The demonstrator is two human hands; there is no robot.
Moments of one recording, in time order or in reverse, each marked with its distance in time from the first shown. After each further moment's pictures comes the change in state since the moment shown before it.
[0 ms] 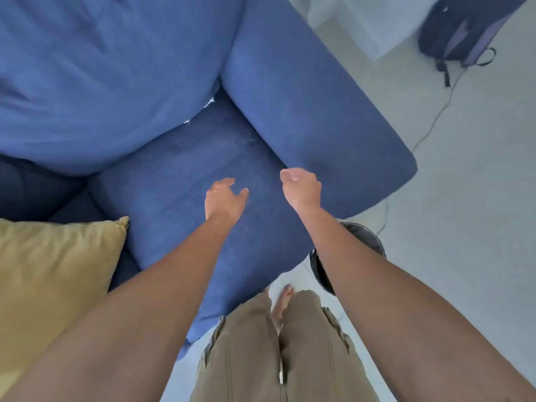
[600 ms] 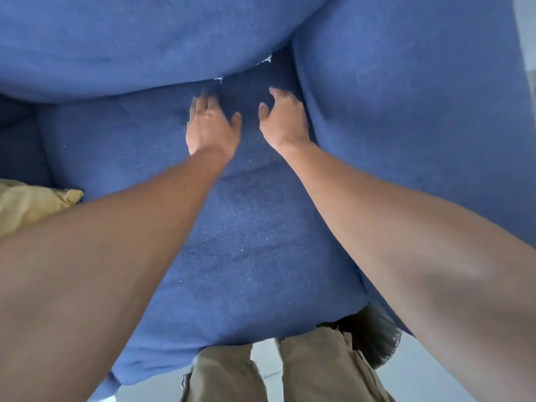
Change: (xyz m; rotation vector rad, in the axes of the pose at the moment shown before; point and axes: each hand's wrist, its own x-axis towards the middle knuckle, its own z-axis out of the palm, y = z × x) left_hand 0.250 -0.053 0.009 0.086 0.339 -0.086; right_hand 0.226 -0.098 0.192 -0.540 -0.131 -0.610
